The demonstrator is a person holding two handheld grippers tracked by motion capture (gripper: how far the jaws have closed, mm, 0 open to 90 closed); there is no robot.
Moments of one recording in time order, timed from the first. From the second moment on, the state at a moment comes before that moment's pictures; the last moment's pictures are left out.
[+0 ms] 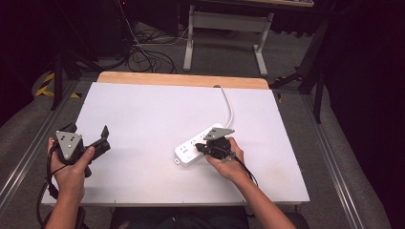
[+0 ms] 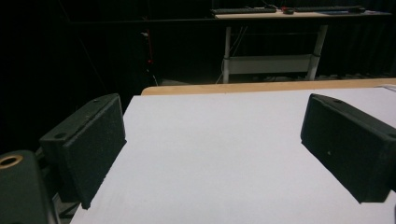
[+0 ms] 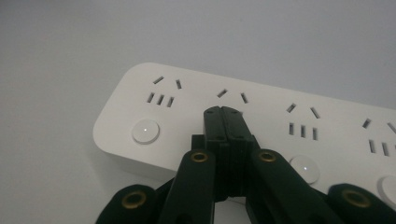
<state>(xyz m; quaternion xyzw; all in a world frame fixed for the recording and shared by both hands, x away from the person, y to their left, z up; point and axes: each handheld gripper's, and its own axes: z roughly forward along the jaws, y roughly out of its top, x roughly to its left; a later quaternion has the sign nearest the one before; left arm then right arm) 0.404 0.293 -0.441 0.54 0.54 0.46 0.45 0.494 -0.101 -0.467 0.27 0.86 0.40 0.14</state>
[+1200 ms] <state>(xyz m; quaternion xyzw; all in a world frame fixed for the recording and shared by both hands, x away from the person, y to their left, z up) 0.401 0.295 -0.441 0.54 0.54 0.46 0.45 0.492 -0.098 -0.466 0.27 0.87 0.39 0.15</state>
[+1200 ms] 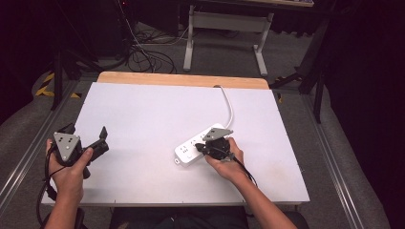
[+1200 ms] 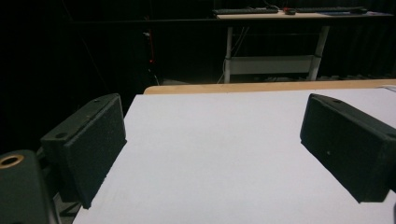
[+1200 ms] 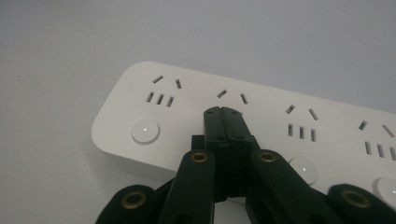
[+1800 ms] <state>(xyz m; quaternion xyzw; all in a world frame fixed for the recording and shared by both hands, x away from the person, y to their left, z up) 0.402 0.296 -0.441 0.54 0.54 0.46 0.45 0.490 -0.102 -0.463 0.26 0.86 0.41 0.17</state>
